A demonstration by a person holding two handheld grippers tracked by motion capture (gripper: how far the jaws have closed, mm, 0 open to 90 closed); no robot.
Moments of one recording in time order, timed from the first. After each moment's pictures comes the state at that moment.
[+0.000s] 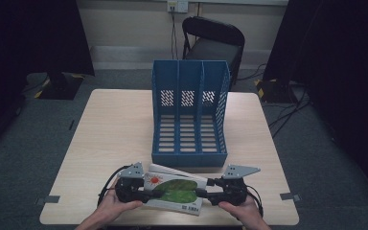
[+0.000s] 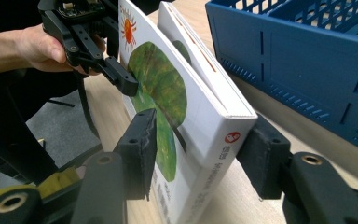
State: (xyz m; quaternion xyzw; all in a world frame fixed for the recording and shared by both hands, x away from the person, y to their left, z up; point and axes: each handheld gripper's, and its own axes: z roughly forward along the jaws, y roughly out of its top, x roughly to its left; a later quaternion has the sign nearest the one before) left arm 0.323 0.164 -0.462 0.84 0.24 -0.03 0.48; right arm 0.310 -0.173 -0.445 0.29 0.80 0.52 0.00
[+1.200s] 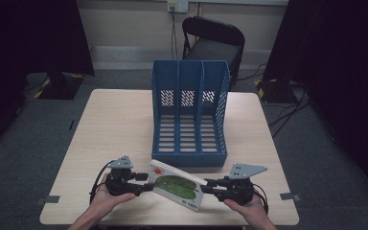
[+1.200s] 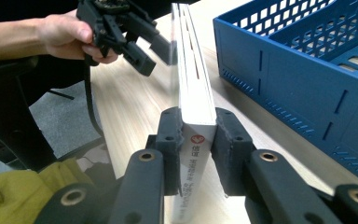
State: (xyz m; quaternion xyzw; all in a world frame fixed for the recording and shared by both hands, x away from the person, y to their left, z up) left arm 0.337 0.198 -0.462 0.82 0.34 -0.01 0.46; right arm 0.308 -0.185 -0.430 0.25 0.81 0.53 0.02
